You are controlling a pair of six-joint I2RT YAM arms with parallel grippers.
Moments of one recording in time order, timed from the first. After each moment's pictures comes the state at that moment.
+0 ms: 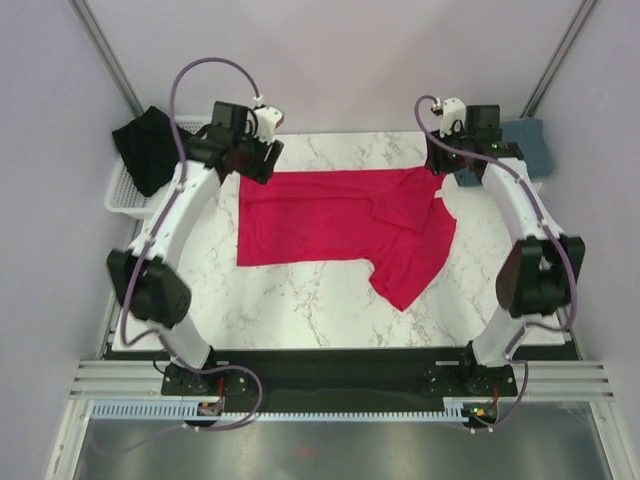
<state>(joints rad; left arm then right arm) -0.27 1.79 1.80 -0.79 0.07 0.31 0.03 1.82 1.65 -0.56 -0.27 -0.24</state>
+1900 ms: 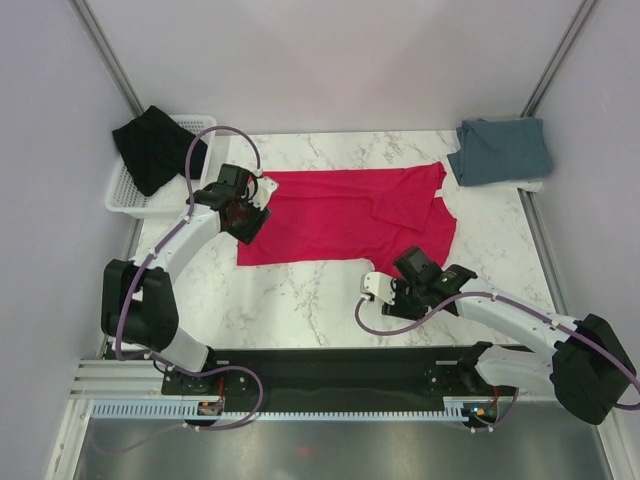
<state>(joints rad) -0.26 1.55 1.17 -0.67 -0.03 0.38 0.71 1.14 0.62 -0.64 -0.12 -0.71</state>
